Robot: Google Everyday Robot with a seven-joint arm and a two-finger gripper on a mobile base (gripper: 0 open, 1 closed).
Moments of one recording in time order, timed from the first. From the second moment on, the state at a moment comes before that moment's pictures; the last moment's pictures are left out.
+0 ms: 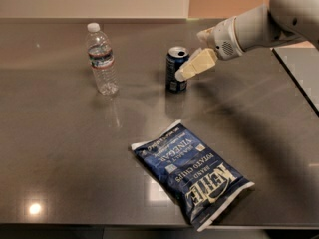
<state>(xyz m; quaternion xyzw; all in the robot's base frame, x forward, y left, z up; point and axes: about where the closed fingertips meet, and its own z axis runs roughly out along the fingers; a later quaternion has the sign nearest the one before) 0.652 -0.088 0.918 -0.50 0.73 0.20 0.41</state>
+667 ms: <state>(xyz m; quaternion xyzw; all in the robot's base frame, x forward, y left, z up) 0.648 -0.048 0.895 -0.52 0.71 0.24 0.40</state>
